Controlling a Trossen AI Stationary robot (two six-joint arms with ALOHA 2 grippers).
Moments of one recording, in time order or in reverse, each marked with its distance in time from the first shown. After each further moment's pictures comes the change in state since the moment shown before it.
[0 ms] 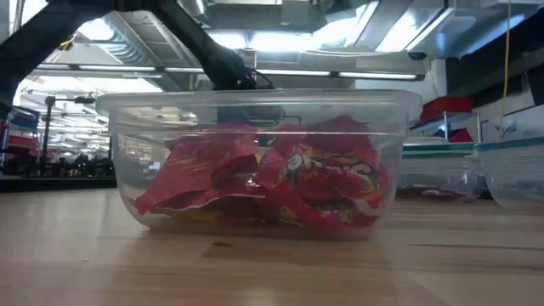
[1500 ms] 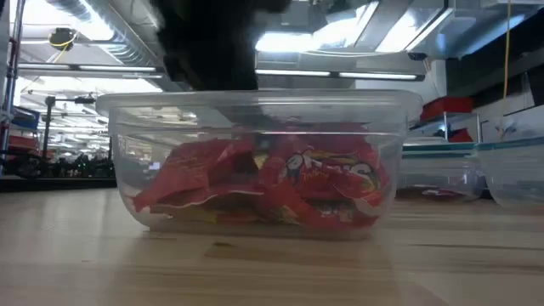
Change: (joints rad) left arm -0.984 -0.083 0.081 -0.015 -0.275 -0.328; right arm 0.000 0.000 0.000 0.008 -0.009 0.014
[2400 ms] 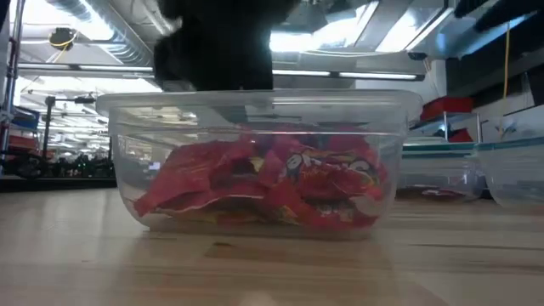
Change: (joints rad) left arm 0.063 -0.055 0.048 -0.047 0.308 -0.193; right arm -0.152 -0.131 -0.035 -0.442 -0.175 -0.102
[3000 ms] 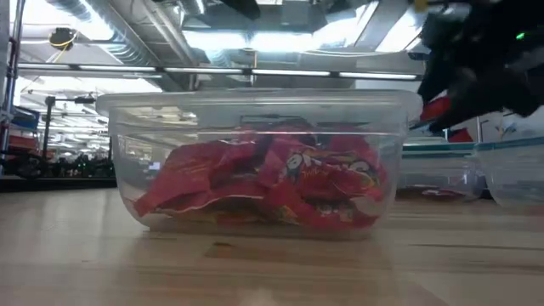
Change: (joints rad) left arm -0.130 -0.101 0.054 -0.022 -0.397 -0.051; right arm -0.434 -0.107 -0.389 0.543 -0.121 -0.256
